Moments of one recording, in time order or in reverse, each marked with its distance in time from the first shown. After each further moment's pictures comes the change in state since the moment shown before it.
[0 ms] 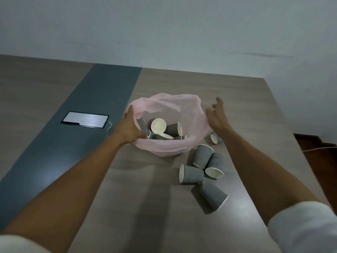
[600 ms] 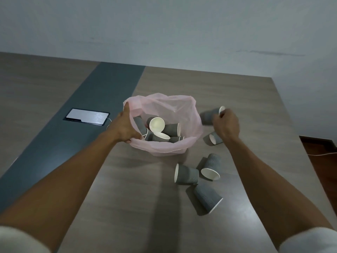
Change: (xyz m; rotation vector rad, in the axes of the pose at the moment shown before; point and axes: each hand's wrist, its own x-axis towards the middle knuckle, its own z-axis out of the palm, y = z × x) left_hand -0.011 0.023 0.009 0.009 -0.026 -0.079; right_hand -0.012 0.025 -0.036 -0.313 0.233 0.051
